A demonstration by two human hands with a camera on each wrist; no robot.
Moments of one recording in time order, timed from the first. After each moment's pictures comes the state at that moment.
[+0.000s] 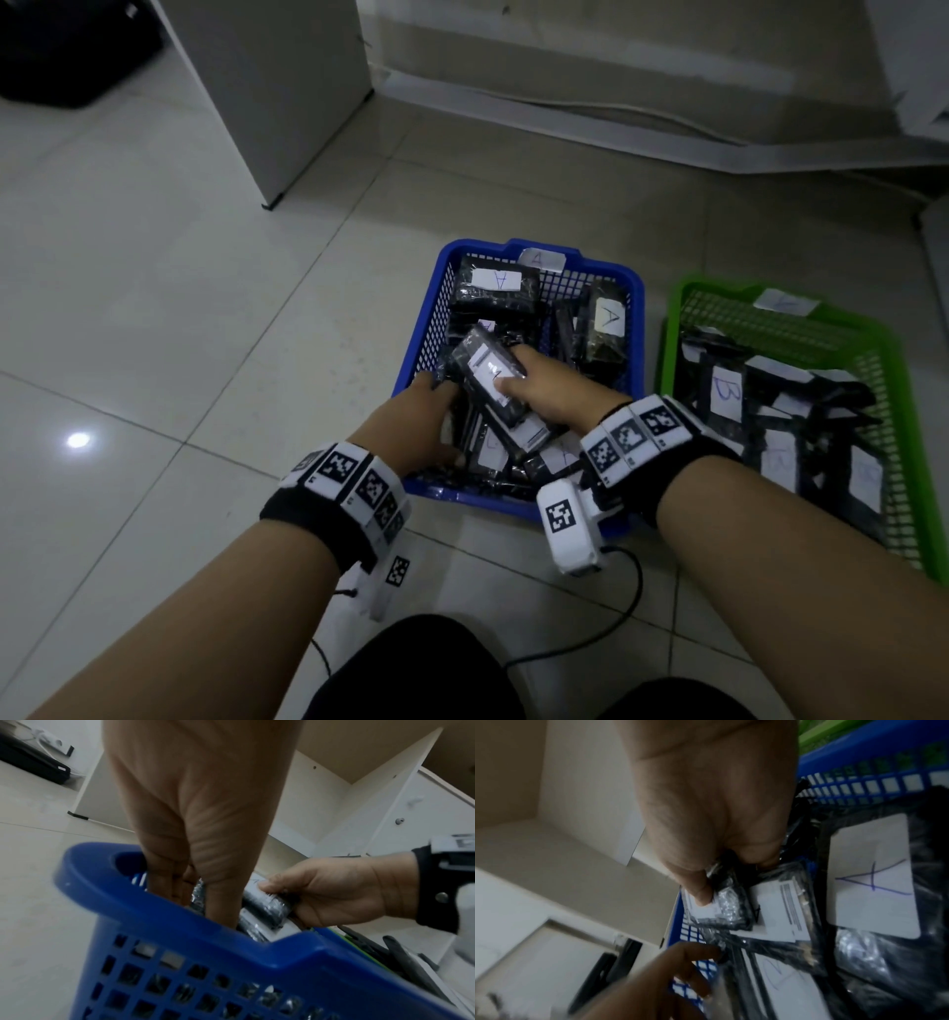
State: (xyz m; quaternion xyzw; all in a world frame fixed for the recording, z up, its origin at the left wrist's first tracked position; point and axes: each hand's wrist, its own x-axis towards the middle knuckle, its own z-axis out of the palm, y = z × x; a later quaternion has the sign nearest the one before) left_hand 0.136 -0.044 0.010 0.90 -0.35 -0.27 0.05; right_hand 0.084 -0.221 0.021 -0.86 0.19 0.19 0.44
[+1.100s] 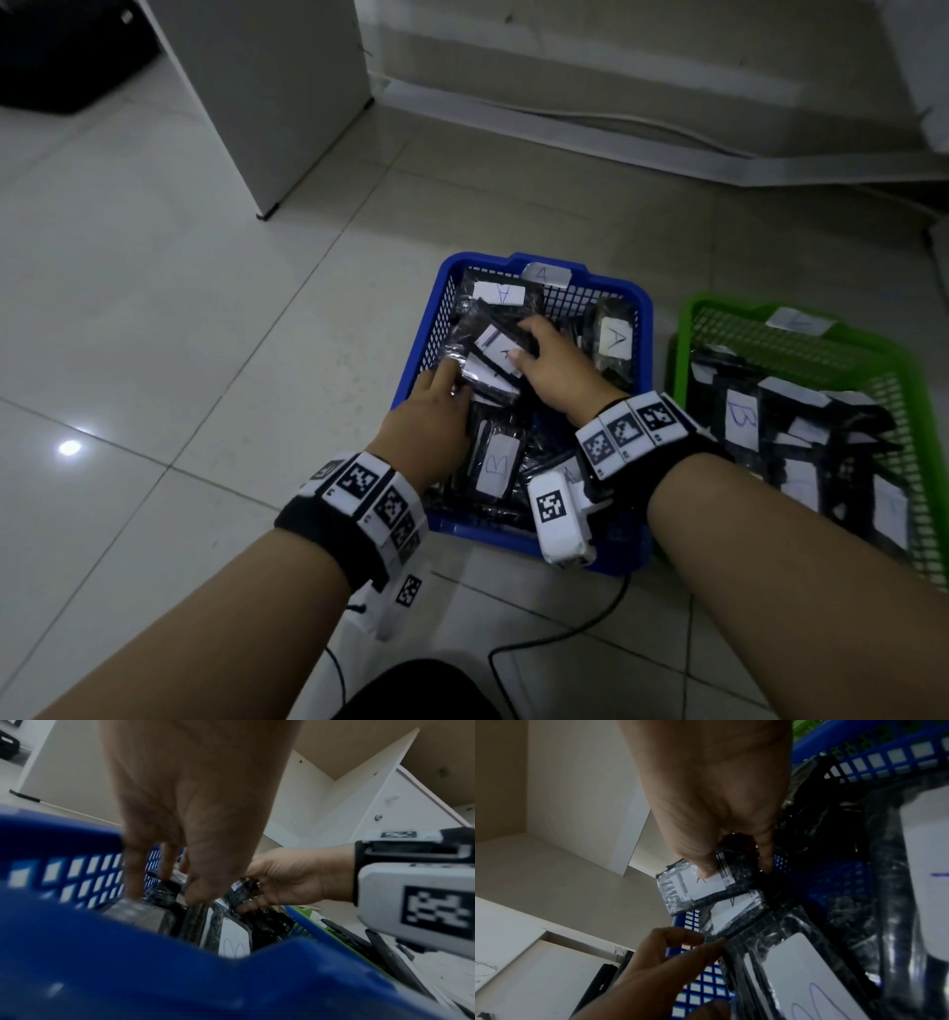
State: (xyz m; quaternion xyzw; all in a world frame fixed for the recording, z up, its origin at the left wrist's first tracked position) left_hand 0.145 -0.064 0.000 0.91 -0.38 -0.16 0.08; right_hand 0.117 -0.240 0.010 -0.86 0.24 0.05 0.45
